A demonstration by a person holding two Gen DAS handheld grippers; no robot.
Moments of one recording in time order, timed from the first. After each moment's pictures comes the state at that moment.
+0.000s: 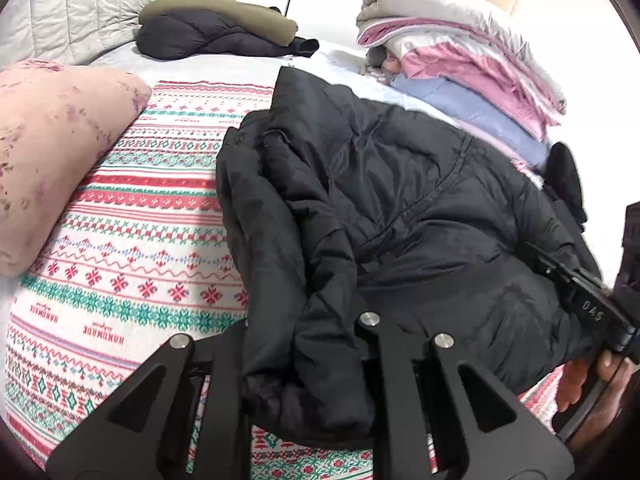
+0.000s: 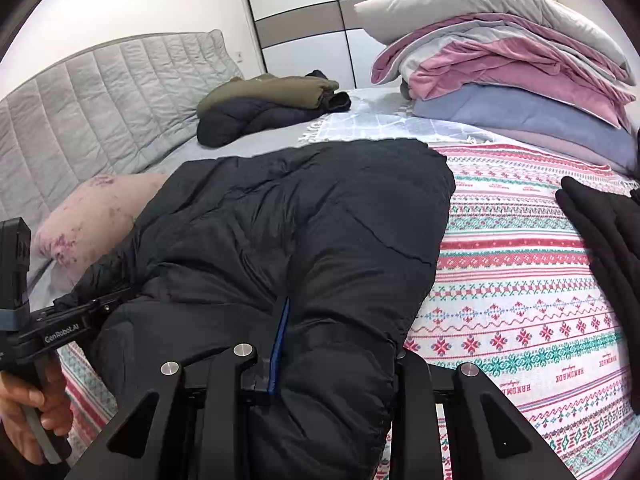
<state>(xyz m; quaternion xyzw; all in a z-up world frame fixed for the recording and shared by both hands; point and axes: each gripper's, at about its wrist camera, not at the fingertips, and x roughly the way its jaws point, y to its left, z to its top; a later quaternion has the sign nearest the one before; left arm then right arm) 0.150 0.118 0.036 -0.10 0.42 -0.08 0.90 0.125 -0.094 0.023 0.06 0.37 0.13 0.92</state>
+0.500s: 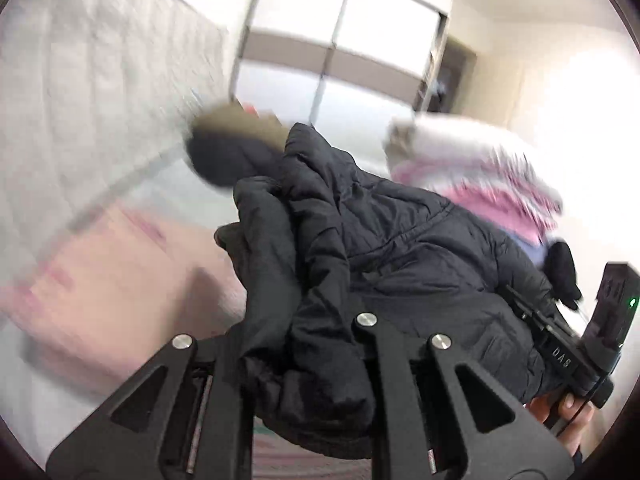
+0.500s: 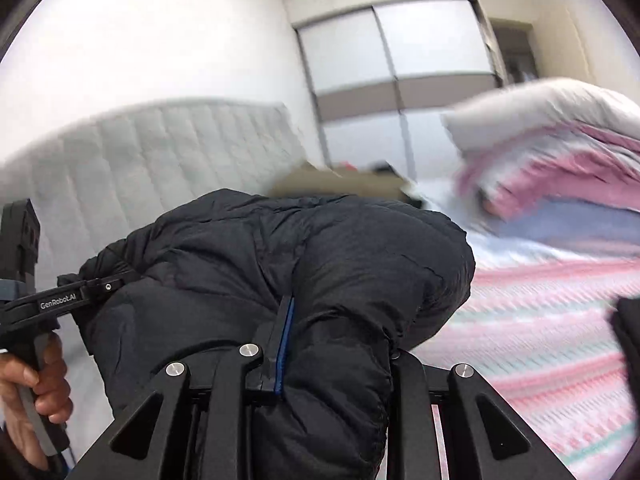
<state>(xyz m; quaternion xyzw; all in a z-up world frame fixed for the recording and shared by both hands) 0.130 0.274 0.246 -0.11 0.25 -0.02 0.96 0.144 0.034 0.170 0.09 0.21 0.23 0.95</state>
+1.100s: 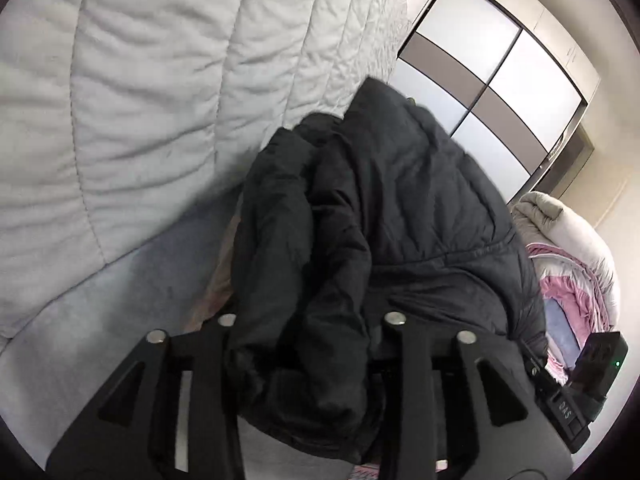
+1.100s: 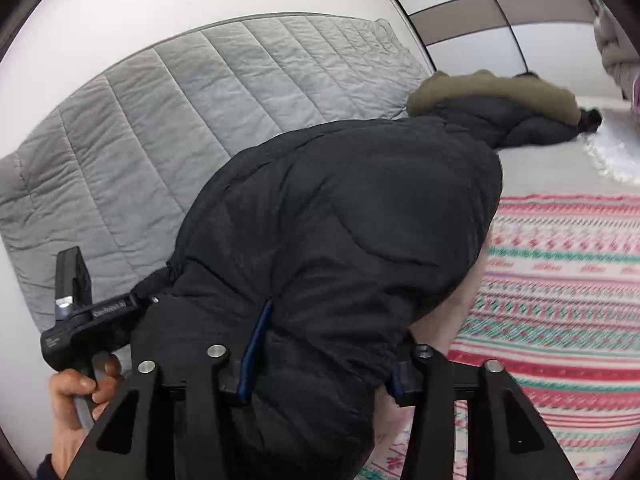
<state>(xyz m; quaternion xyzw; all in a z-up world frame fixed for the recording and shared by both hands) 0.115 0.560 0.126 -0.28 0.30 0.14 0.90 0.216 0.301 0.077 0.12 0.32 0.40 0.85</state>
